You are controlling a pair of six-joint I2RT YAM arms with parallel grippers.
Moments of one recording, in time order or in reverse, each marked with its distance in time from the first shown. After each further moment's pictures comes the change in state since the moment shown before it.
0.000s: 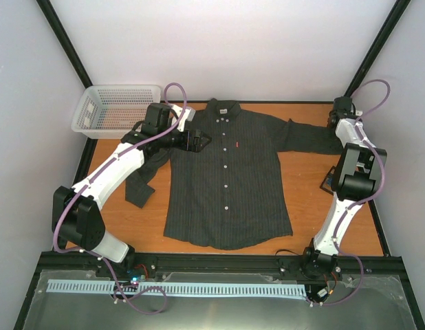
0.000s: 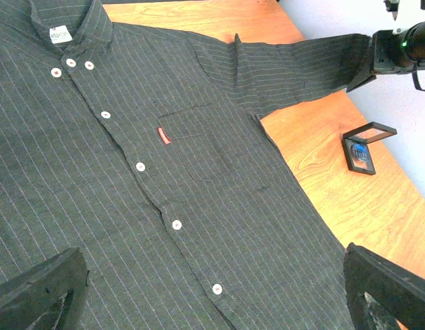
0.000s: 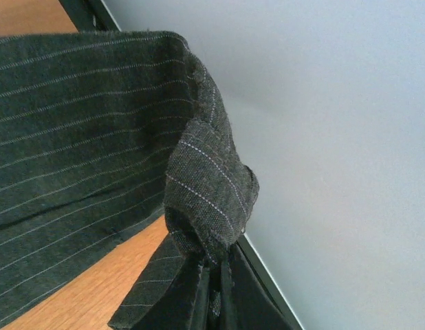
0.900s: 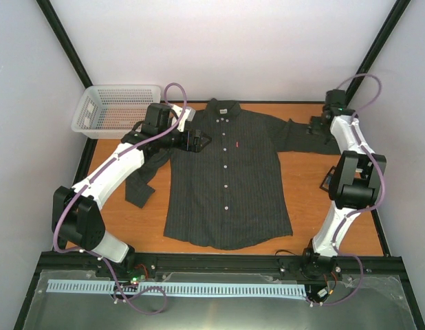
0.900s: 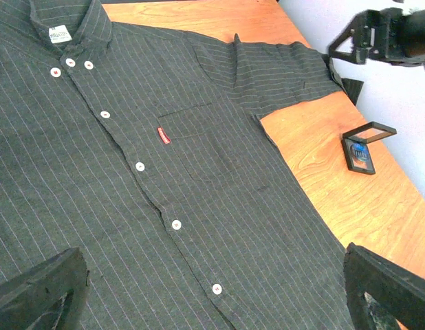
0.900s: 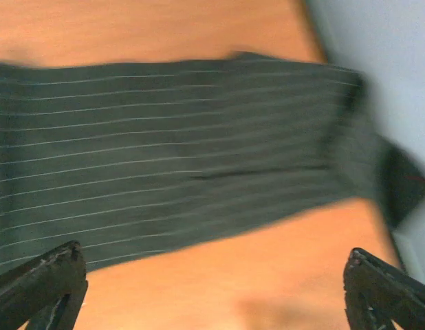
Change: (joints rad) left arm 0.000 0.000 -0.001 0.002 0.001 0.000; right arm 0.061 -0.105 -0.004 -0.097 -0.338 0.017
